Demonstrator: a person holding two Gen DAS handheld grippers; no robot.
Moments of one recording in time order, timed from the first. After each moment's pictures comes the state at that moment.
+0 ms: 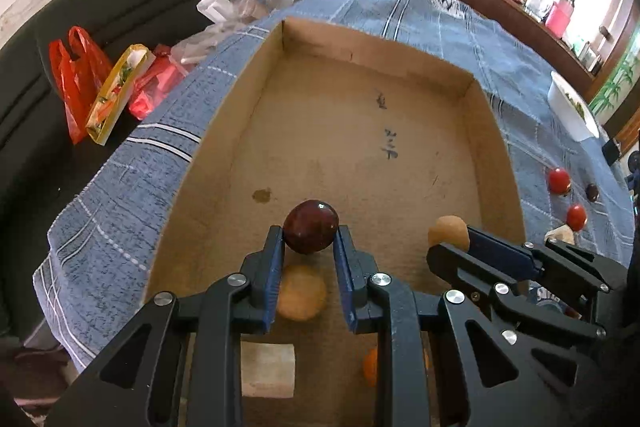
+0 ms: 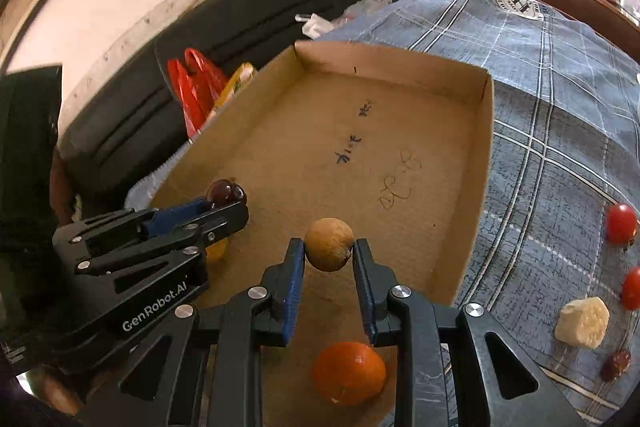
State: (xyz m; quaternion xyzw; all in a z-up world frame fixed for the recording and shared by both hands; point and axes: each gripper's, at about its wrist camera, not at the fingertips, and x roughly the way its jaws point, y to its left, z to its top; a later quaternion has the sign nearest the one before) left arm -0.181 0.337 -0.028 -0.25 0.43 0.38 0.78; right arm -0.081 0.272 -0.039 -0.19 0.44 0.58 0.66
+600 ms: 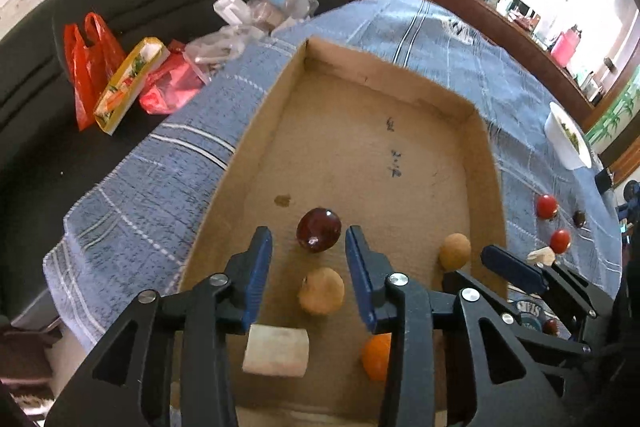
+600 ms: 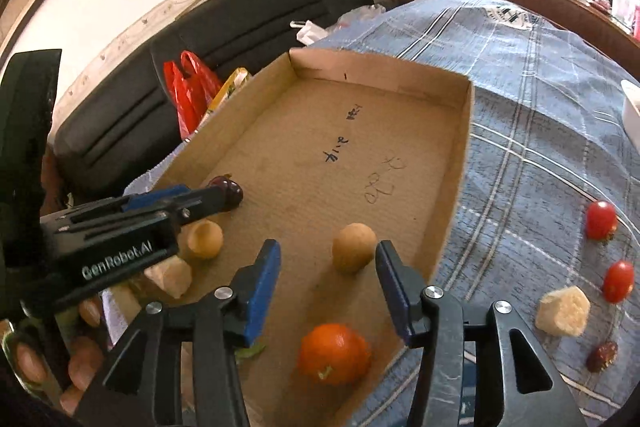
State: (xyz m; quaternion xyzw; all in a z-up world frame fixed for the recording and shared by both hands) left arm -0.202 0.335 -0.002 -0.28 0.40 0.39 0.78; right arm -0.083 0.251 -0.029 -0.18 0.42 0.57 0.68
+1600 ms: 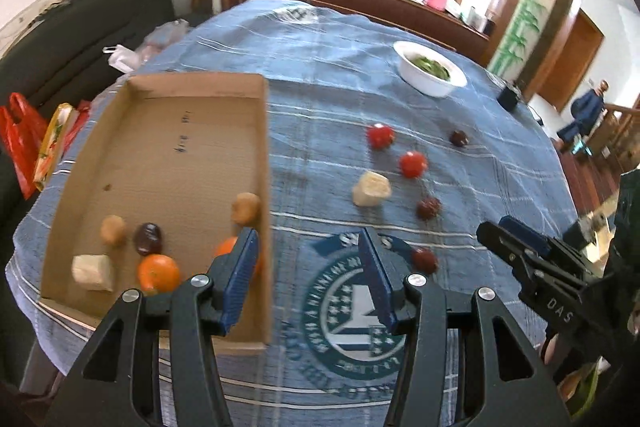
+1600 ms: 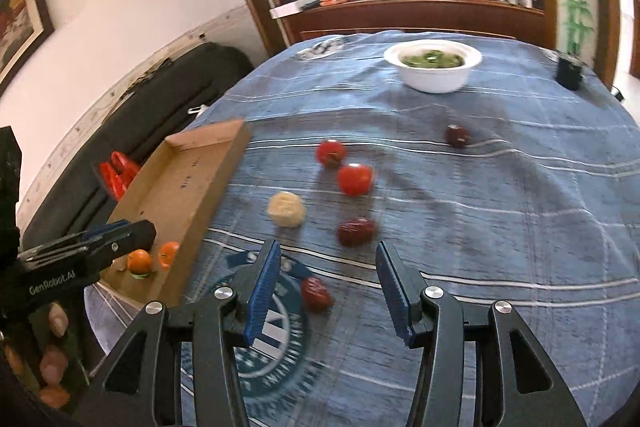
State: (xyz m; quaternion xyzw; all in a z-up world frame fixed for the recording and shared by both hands) left arm -0.129 0.183 0.036 -0.20 0.41 0.25 0.85; right arm 0.002 0.030 0.001 -0.05 0.40 0.43 0.80
